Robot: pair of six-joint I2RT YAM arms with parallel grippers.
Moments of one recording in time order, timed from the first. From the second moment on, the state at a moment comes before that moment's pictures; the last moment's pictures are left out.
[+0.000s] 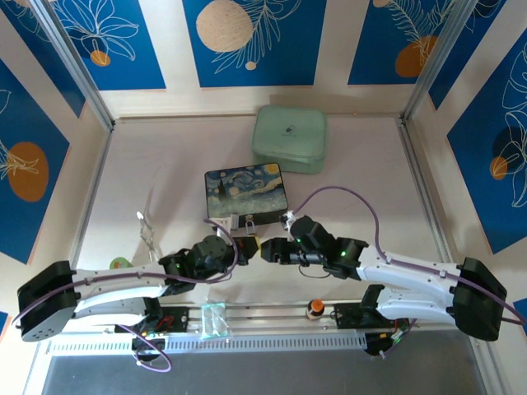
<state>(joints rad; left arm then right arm) -1.12 1.05 0.39 0.29 -0.20 -0.98 1.00 1.03 0.55 -0.17 -0.13 0.94</state>
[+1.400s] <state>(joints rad) -0.88 0.96 0.35 0.64 0.40 -0.86 0.81 0.95 0.35 0.53 -0.70 0.89</state>
